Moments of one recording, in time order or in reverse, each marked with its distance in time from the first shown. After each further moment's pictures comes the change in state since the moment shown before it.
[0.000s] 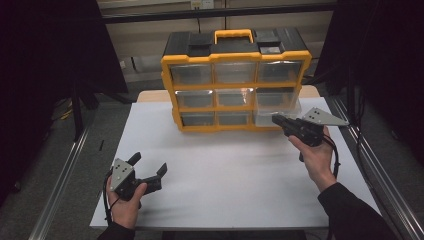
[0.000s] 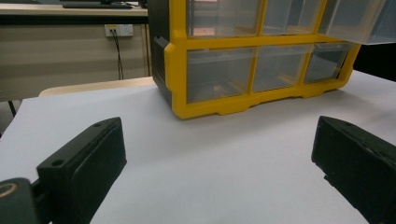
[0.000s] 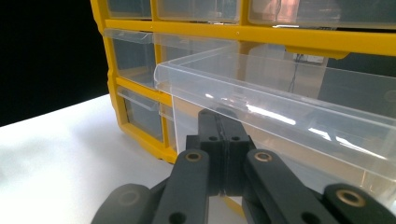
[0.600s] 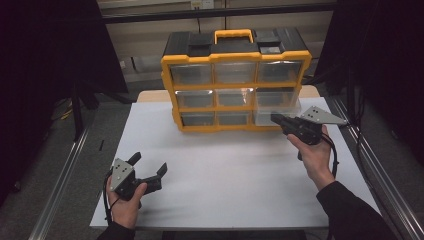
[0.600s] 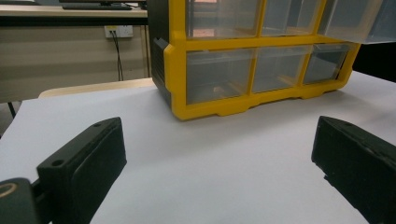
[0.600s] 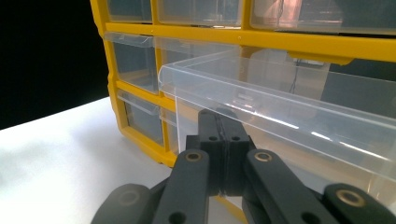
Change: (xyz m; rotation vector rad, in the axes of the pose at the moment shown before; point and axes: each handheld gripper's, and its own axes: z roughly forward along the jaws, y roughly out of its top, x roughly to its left) left arm -0.001 0.000 0.000 -0.009 0.001 -0.005; right arm 0.001 0.002 0.004 -0.008 -0.004 0.002
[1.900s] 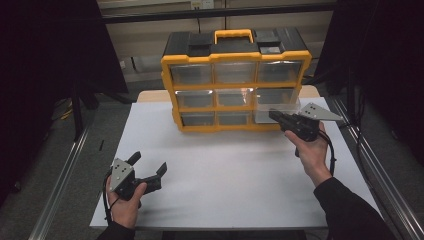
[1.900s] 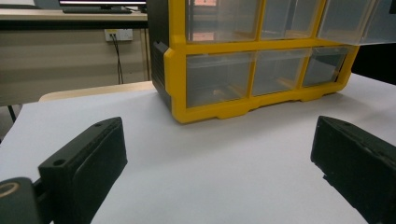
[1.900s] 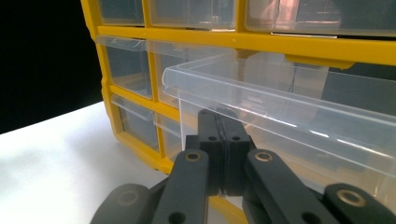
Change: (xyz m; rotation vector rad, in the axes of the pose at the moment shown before) left arm 0.001 0.001 0.000 -0.010 -0.008 0.006; right arm -0.004 0.001 0.010 -0.006 -0.010 0.011
